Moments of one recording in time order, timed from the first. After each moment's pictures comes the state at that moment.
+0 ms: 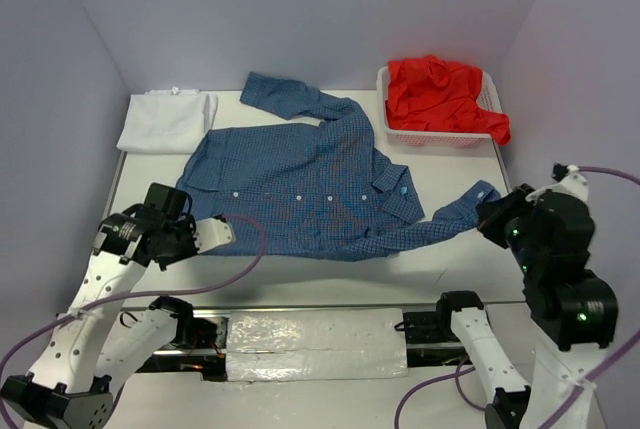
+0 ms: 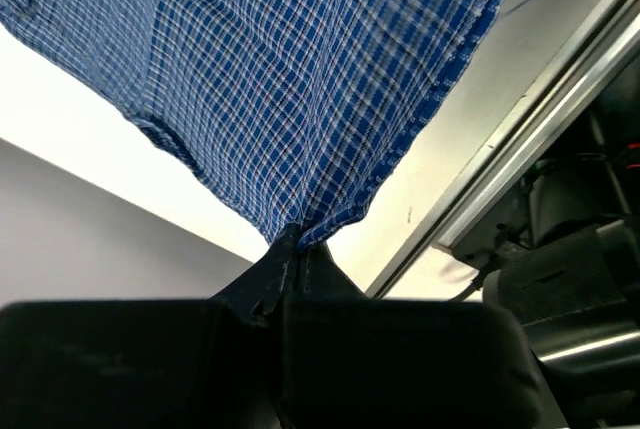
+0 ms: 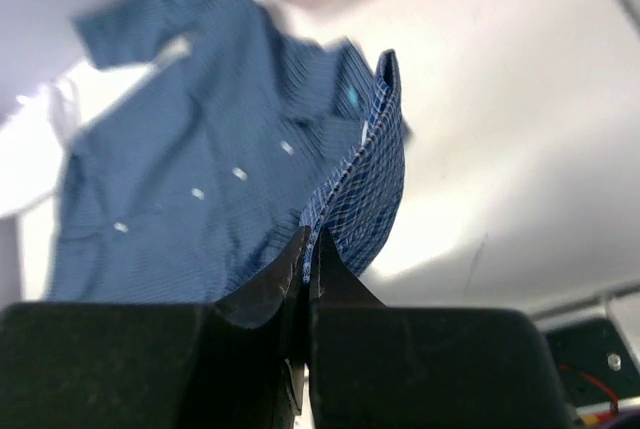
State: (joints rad) left arm -0.25 0.81 0.93 -1.33 -0.03 0.96; right arm 0.02 0.62 1.35 -1.24 0.12 0.58
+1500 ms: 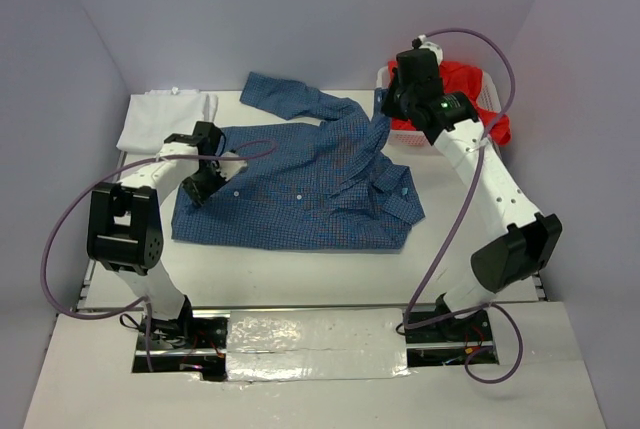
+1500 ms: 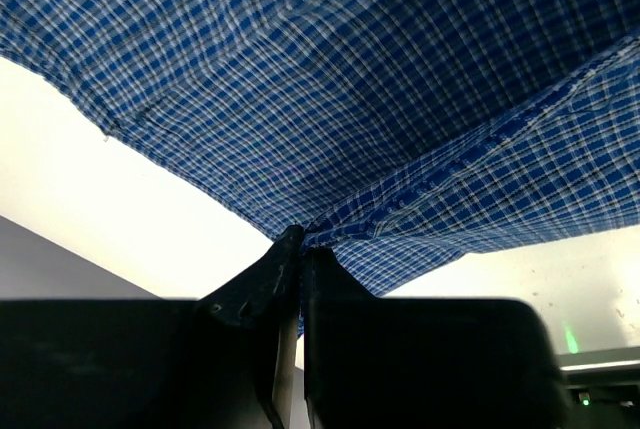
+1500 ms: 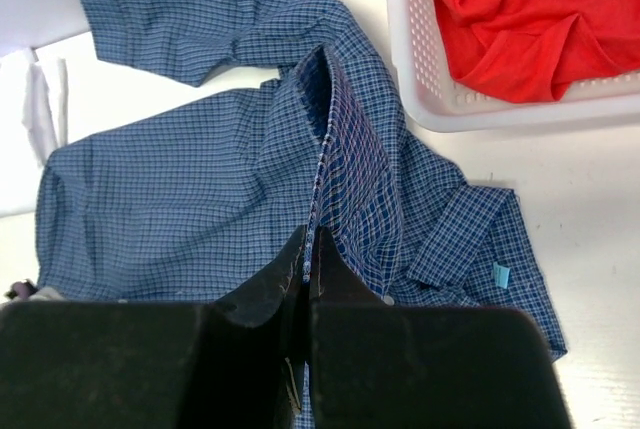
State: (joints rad) left arm -0.11 1.72 1.23 -0.91 -0.13 0.65; right arm 0.37 1.57 1.72 -0.72 0.26 0.52
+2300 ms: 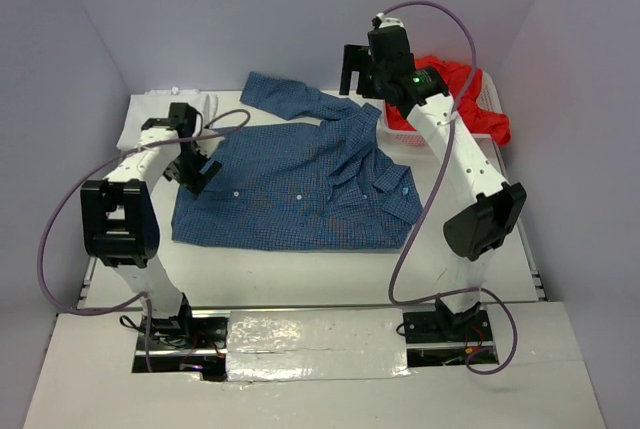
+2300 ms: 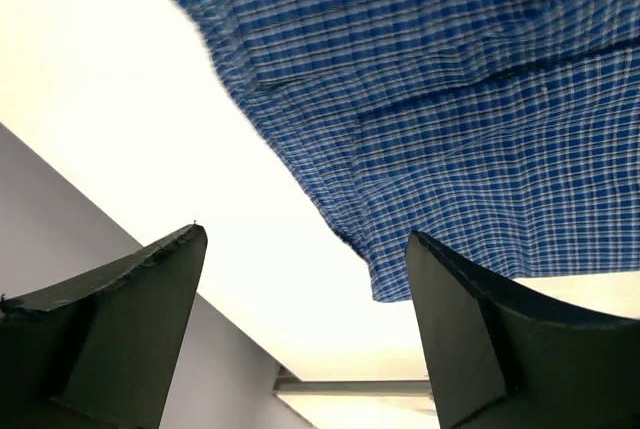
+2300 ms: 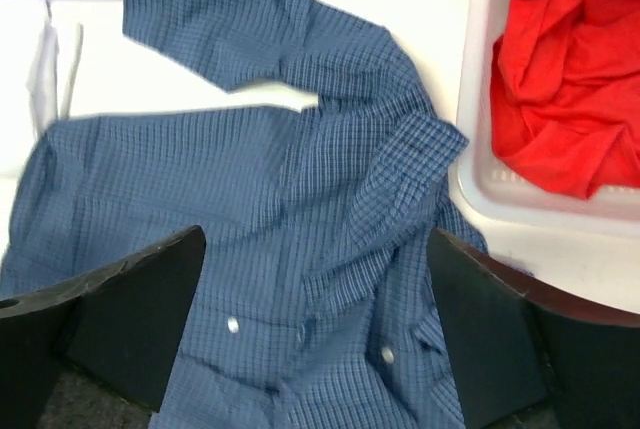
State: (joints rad) left arm -0.01 1.76 1.36 -0.93 -0.15 0.54; right arm 0.43 1.82 2.04 -0.74 0.23 0.35
